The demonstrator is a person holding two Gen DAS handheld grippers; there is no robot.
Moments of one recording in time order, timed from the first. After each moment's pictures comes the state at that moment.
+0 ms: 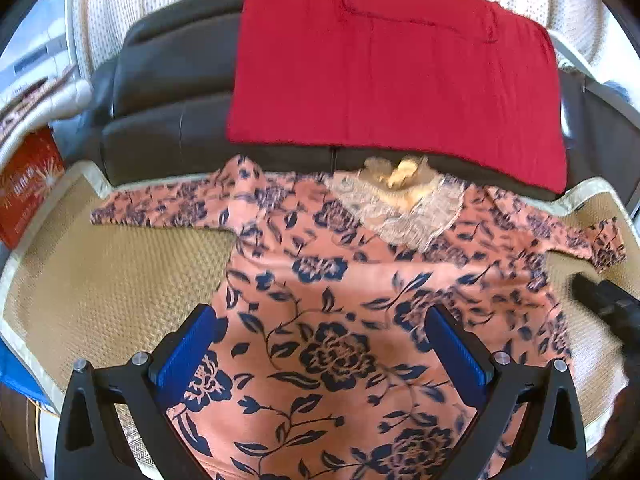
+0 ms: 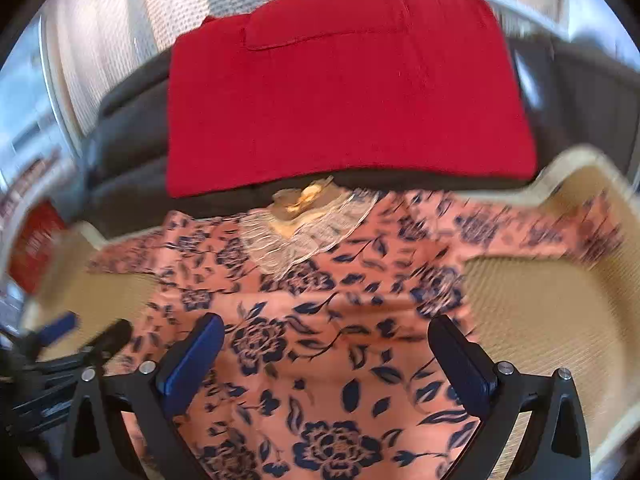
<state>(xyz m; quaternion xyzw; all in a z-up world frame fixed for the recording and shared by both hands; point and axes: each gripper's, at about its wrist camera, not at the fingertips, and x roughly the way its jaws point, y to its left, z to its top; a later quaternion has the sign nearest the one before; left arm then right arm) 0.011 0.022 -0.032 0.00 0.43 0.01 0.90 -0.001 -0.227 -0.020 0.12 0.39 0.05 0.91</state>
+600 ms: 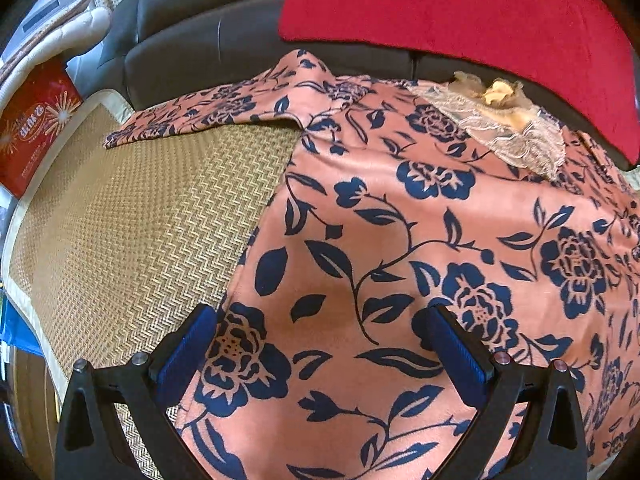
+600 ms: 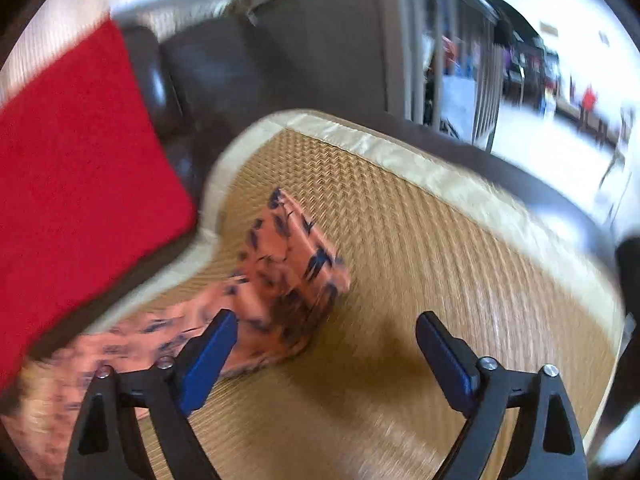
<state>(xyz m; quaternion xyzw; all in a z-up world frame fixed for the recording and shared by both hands) 0.046 0.071 -0.132 -0.01 0.52 0.09 0.85 0.057 -0.621 -0.083 0.18 0.38 -0.33 0.84</state>
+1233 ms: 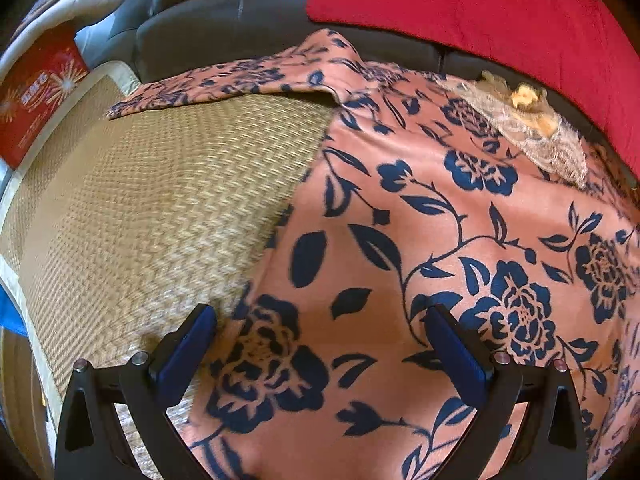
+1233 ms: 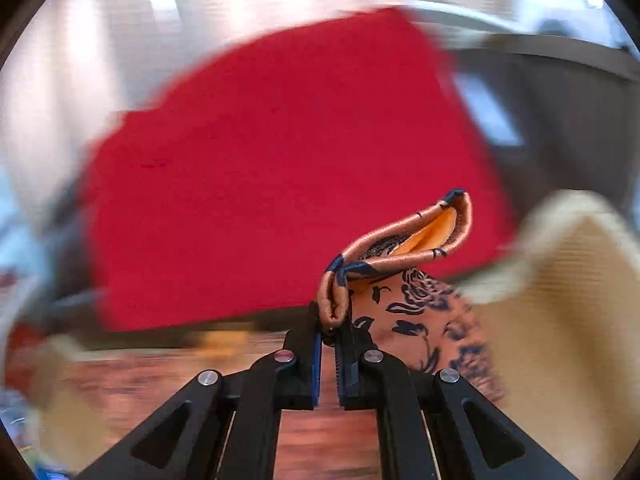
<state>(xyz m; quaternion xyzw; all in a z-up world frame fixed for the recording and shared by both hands) 0.044 0.106 -0.150 -0.05 0.51 0.10 0.85 0.140 -0.317 0.042 0.18 0.31 0.02 0.93</state>
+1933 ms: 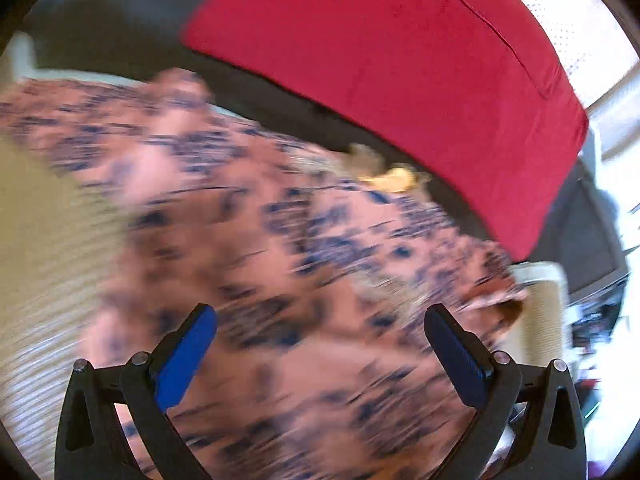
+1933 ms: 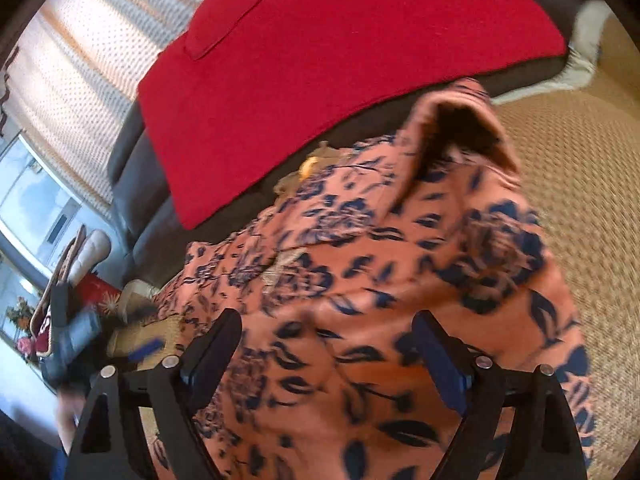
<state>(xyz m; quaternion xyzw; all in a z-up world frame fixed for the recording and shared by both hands) 0.167 0.051 -0.099 -0.25 0.49 -0.11 0.83 0.061 -0.286 -0.125 0.30 0.40 0.12 0.86</state>
